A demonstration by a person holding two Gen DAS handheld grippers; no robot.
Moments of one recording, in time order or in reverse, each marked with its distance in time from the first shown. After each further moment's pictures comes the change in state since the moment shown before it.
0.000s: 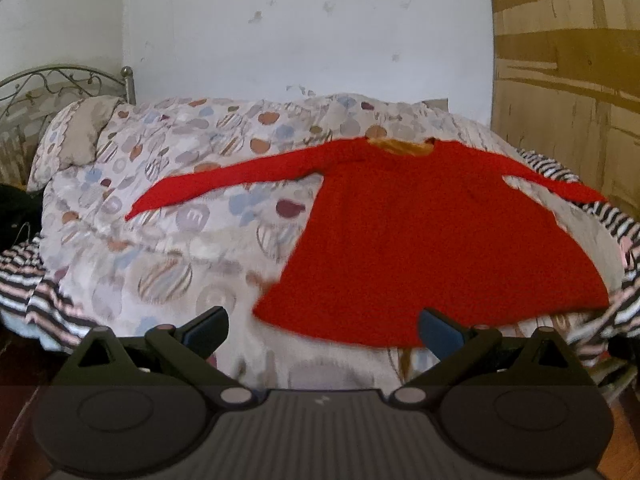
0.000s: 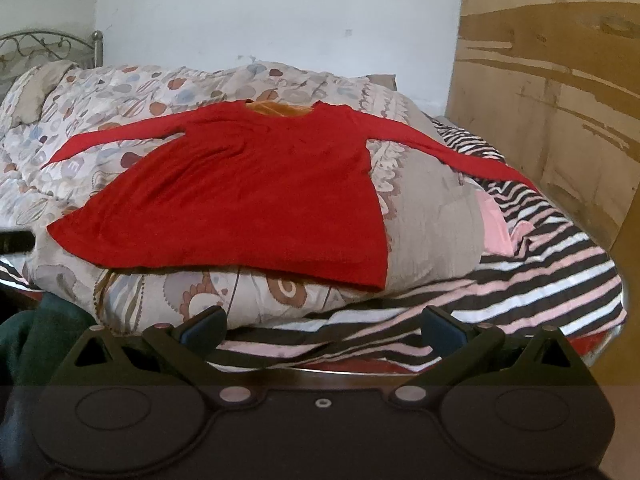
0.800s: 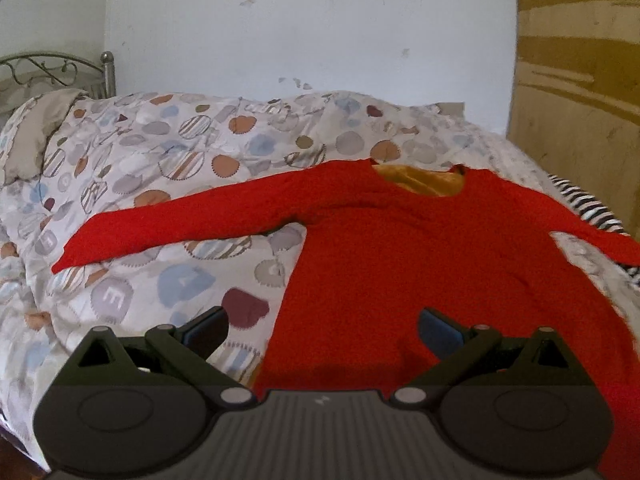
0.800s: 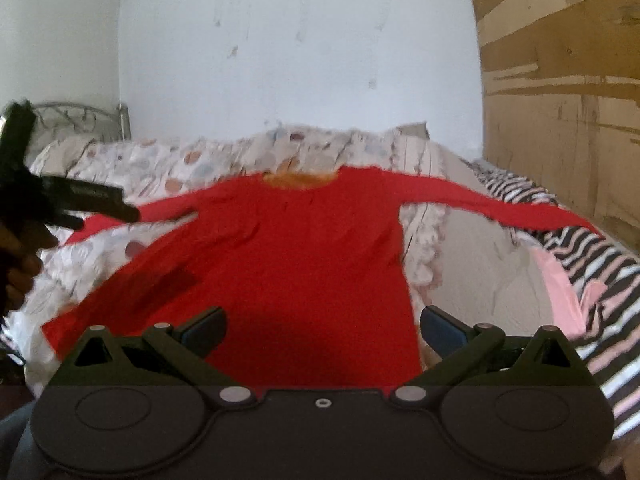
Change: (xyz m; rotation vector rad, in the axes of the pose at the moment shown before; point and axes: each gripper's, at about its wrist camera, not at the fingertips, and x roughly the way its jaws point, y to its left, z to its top) left arm 0.188 -0.018 0.121 -0.054 0.036 -0.010; right arm 0.083 -0.038 0.054 0.090 -0.217 0.158
